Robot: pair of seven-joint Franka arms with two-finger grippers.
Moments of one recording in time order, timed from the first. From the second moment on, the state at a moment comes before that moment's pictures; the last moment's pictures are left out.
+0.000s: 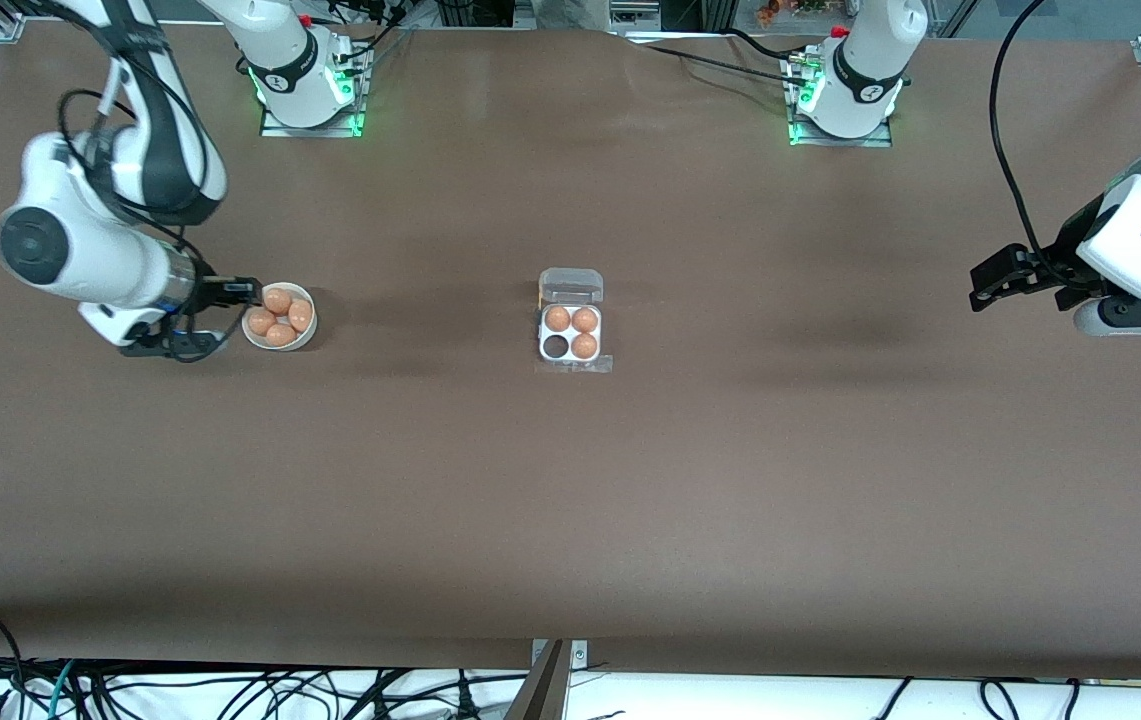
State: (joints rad) left arm -0.11 0.10 0.05 -1.56 -0.01 1.67 -0.11; right arm 0.00 0.15 0.06 -2.00 0.01 1.89 0.00
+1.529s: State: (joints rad) left arm -0.11 0.11 0.05 -1.56 -0.01 1.66 -0.11; right arm 0.42 0.51 0.06 -1.38 0.08 1.72 0.47
